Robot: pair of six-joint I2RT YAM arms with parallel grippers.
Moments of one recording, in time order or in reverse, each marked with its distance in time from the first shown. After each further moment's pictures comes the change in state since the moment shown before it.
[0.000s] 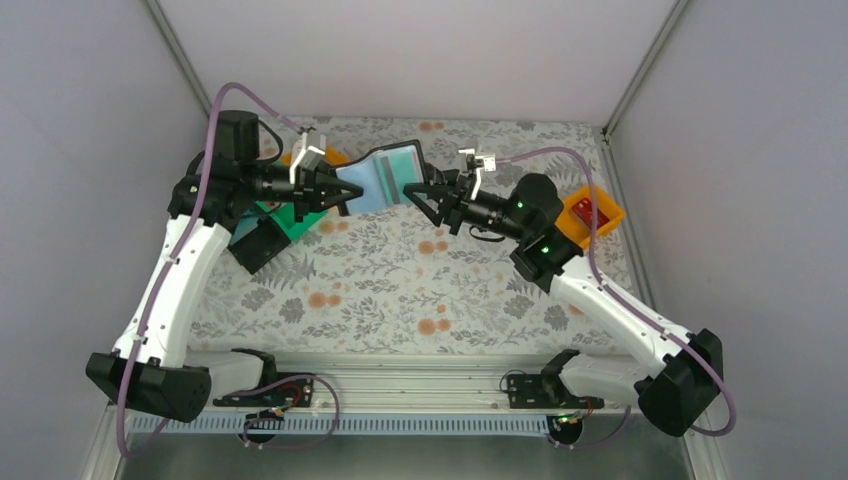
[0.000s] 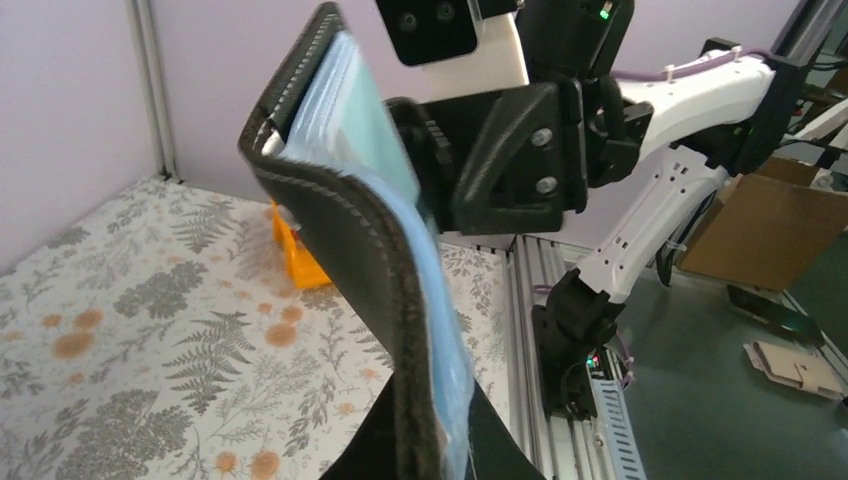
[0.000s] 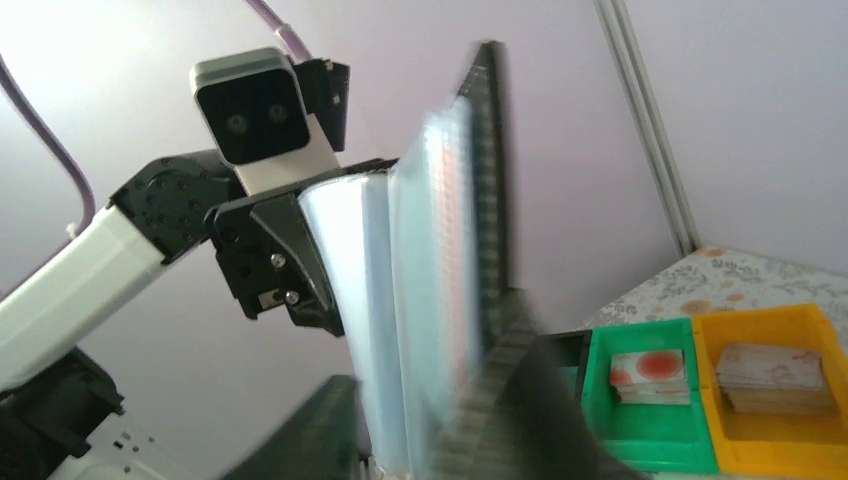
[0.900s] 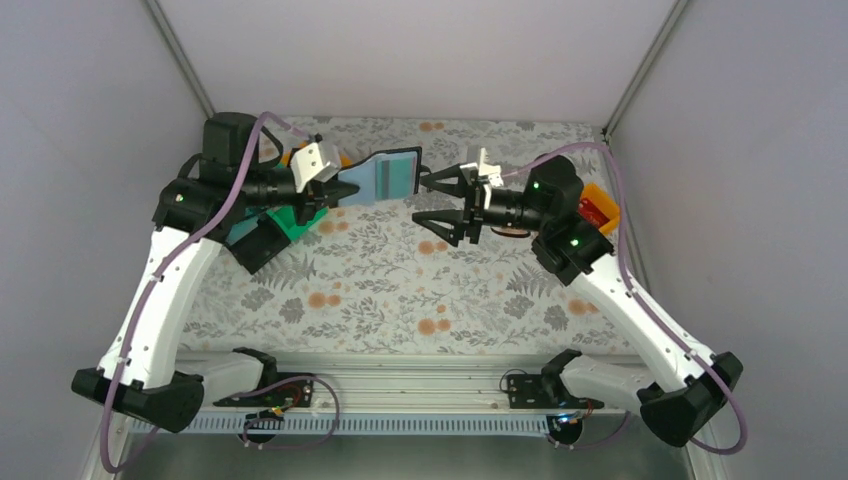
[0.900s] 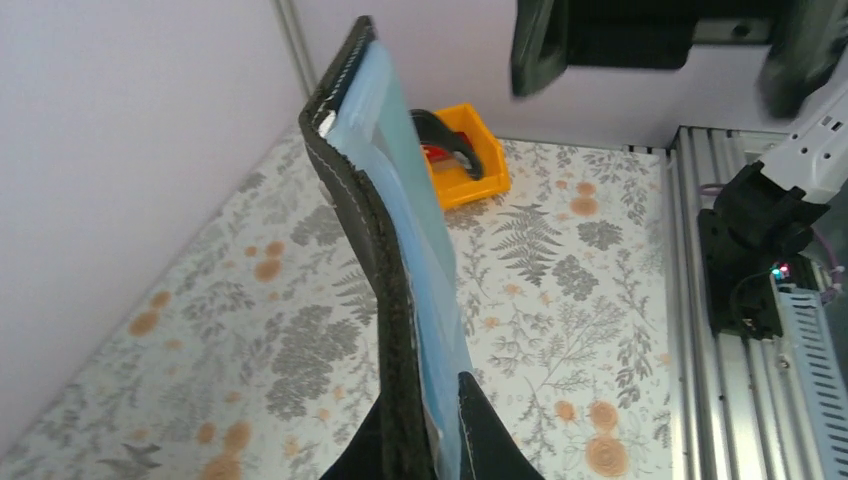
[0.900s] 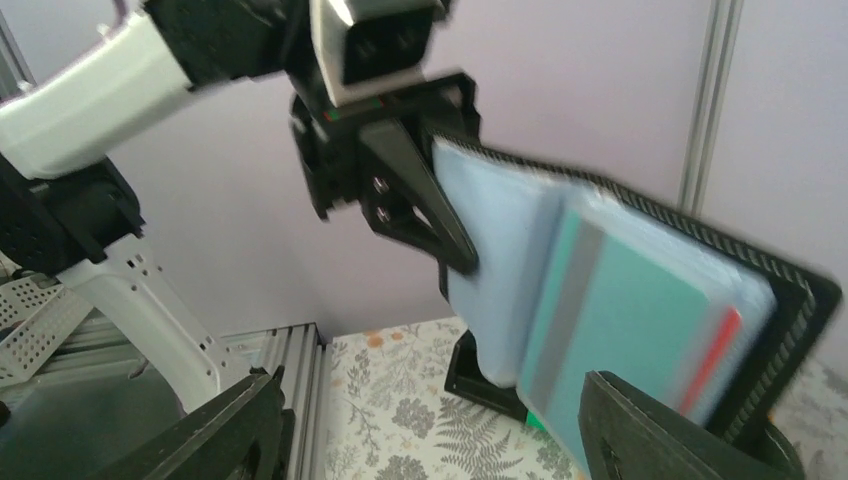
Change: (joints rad) left arm -0.092 -0.035 0.089 -0.159 -0.421 0.205; right arm -0.053 -0.063 0.216 -0.480 -0.211 -0.501
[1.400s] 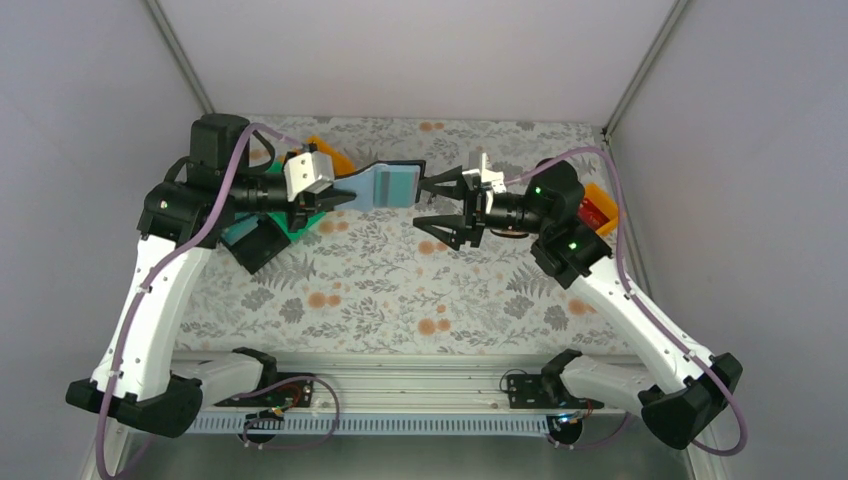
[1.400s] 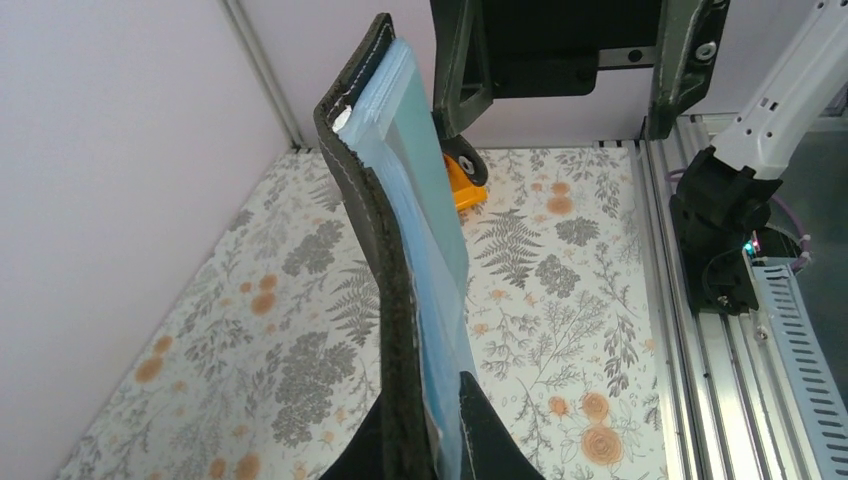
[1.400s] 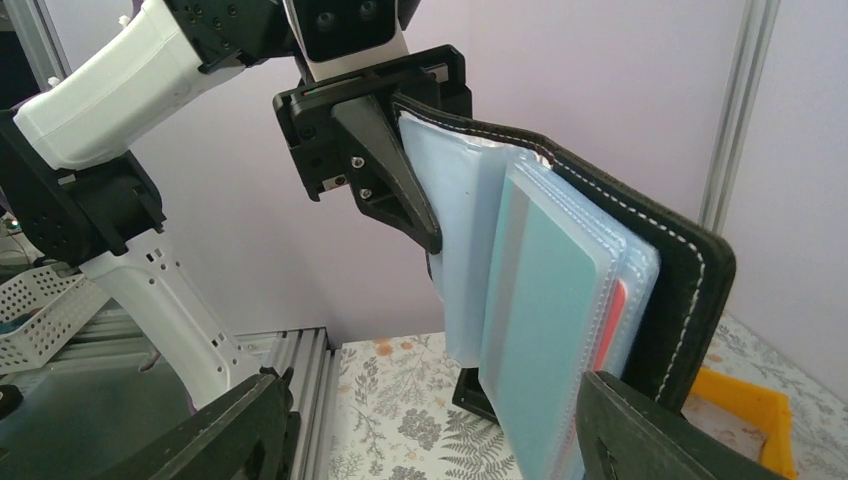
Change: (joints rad) left arm -0.002 -0.029 0.074 -0.100 0.042 0.127; right arm 0.000 0.000 -0.052 0.089 -0.043 -0.003
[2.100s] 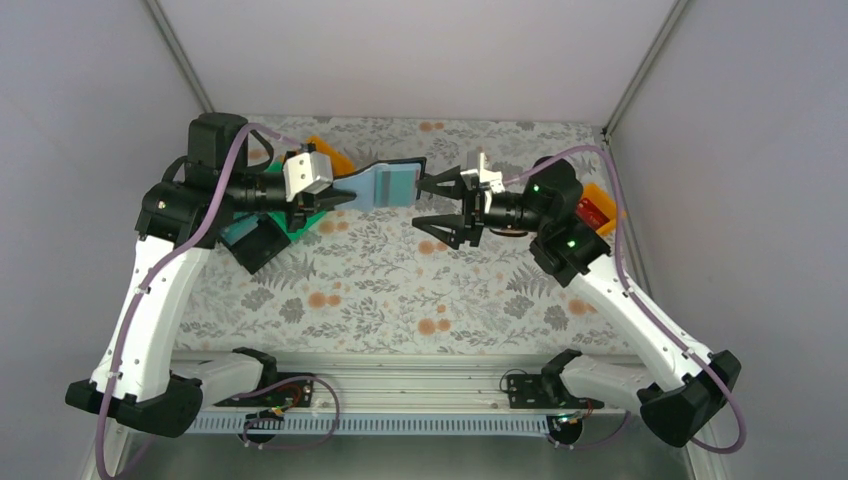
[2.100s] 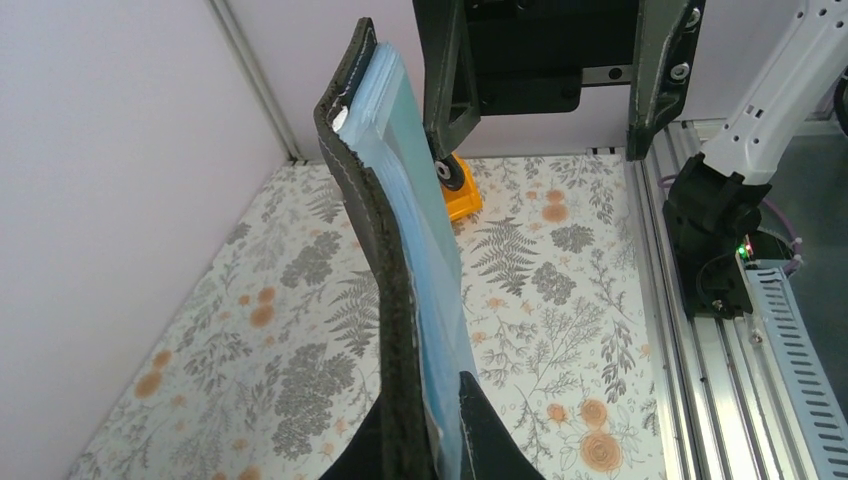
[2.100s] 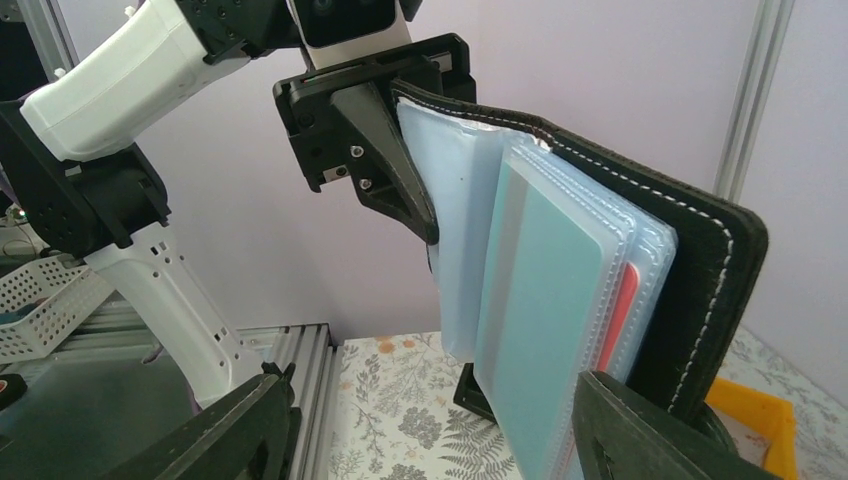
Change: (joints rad) left arm 0.000 0.000 0.017 -0.008 0.026 0.013; right arm 0.000 0.014 0.010 -0.001 -0.018 -0.014
